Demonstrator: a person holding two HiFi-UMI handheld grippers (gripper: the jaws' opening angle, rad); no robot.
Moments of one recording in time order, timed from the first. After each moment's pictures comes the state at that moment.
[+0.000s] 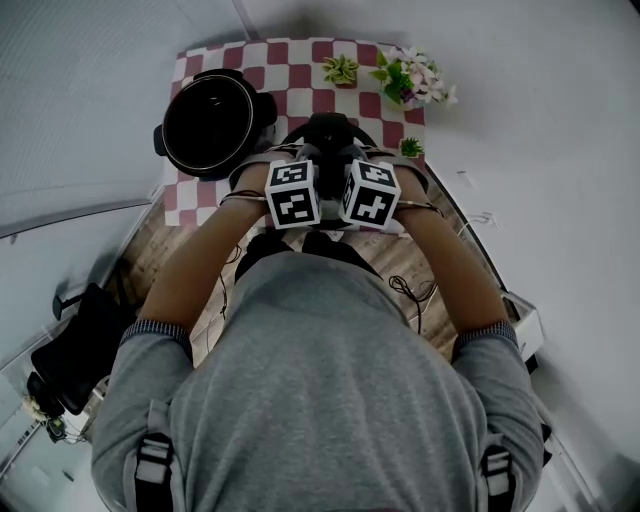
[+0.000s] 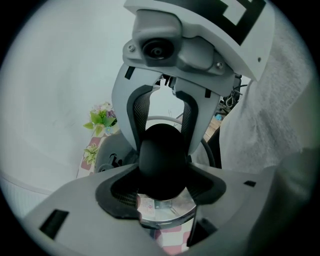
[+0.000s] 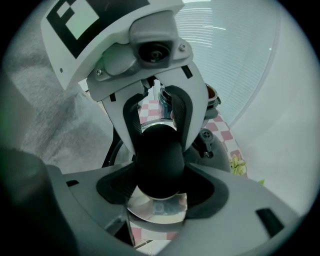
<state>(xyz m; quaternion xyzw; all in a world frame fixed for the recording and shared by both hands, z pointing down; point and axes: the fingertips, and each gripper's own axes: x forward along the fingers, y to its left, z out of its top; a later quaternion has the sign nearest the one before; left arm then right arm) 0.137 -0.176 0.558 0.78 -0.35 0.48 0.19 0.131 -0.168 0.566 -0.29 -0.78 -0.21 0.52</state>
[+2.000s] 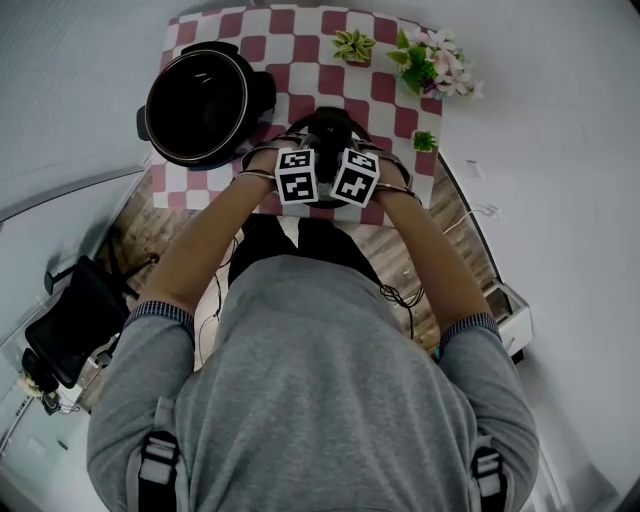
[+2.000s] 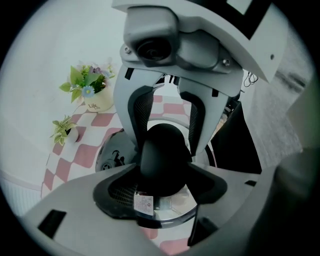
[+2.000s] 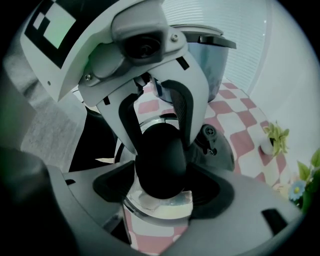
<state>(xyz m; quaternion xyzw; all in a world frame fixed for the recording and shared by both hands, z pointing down) 0.123 -0.185 0.713 0.78 -0.33 0.47 0.23 0.124 -0.173 0.719 -0.30 -0.75 -0.14 0.57</state>
